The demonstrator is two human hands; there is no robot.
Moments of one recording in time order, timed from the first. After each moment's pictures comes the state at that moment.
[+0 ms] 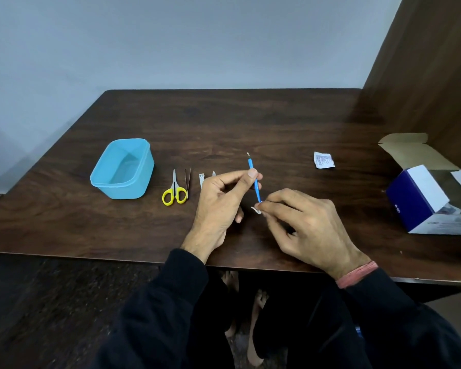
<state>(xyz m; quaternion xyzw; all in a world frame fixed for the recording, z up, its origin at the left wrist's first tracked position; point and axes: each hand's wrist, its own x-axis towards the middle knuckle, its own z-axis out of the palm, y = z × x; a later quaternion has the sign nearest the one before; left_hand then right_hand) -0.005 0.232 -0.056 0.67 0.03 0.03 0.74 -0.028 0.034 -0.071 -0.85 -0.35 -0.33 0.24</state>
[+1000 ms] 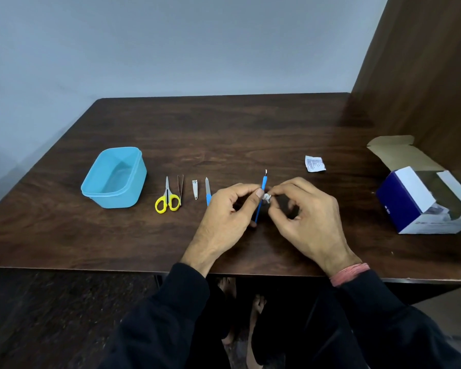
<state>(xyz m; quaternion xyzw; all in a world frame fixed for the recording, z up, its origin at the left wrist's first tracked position) -0.008 0.226 -0.068 0.77 -0.09 0.01 0.63 -0.016 0.030 -0.073 -0.87 -0.16 -0.30 0.35</state>
